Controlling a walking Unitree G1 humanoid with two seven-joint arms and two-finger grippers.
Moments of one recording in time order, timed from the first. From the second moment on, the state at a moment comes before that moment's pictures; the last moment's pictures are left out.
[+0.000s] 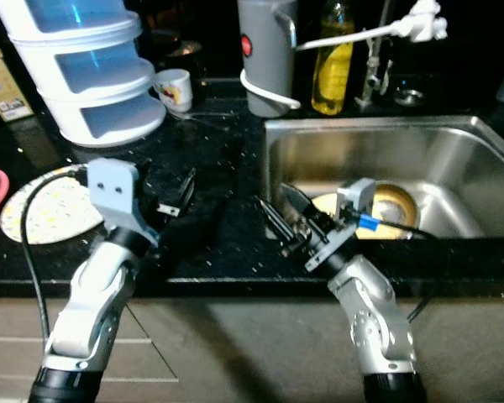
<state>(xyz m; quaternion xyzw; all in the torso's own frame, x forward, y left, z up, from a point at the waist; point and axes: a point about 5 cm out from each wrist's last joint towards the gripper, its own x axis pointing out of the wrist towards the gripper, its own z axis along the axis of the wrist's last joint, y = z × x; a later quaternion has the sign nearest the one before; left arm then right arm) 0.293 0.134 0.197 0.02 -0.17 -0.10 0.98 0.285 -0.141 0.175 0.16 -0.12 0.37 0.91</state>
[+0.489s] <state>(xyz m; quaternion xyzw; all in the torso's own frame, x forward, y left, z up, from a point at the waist) 0.294 0.132 0.203 0.02 -0.18 -0.10 0.98 0.285 -0.138 0.174 0.17 -0.12 0.37 0.91</state>
